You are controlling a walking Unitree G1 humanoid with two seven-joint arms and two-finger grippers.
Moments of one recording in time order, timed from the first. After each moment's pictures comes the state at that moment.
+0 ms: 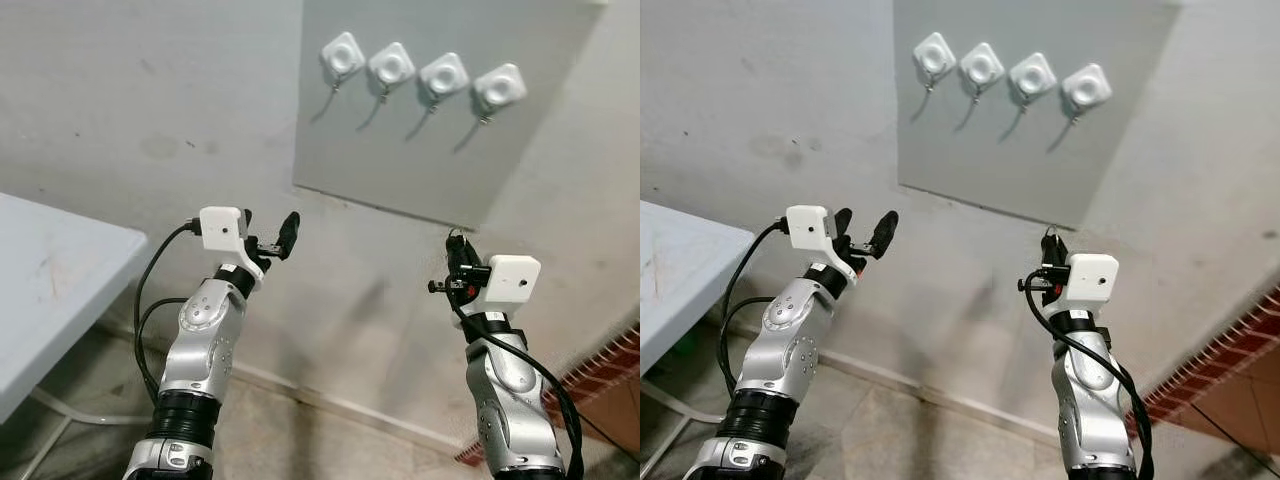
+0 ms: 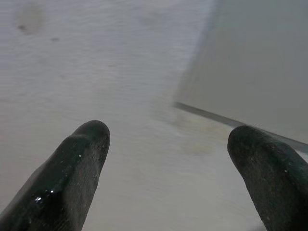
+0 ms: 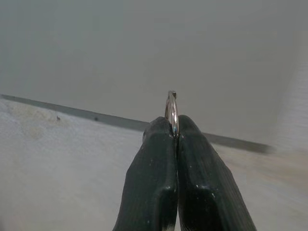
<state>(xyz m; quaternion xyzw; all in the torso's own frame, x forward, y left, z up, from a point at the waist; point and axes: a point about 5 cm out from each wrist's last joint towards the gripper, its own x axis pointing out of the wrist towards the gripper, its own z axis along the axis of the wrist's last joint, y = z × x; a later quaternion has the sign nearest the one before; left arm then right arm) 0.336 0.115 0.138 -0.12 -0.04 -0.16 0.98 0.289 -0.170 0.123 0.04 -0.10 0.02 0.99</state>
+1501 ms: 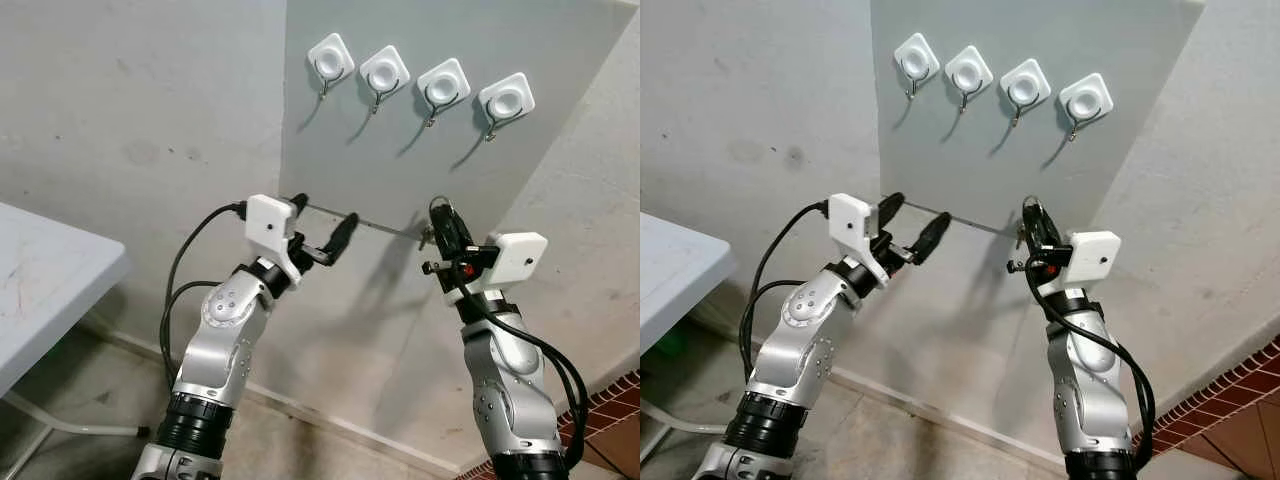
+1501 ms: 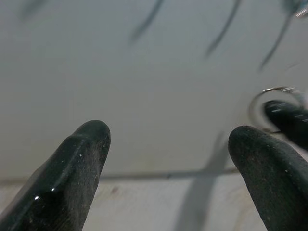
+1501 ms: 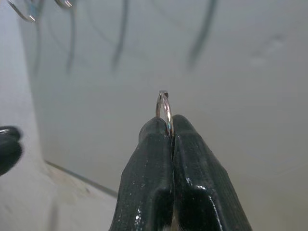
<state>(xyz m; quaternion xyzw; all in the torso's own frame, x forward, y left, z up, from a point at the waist) 0.317 0.063 0.178 -0.07 -0.10 -0.34 0.93 0.297 -0.150 0.162 0.09 -0.18 0.14 0.97</state>
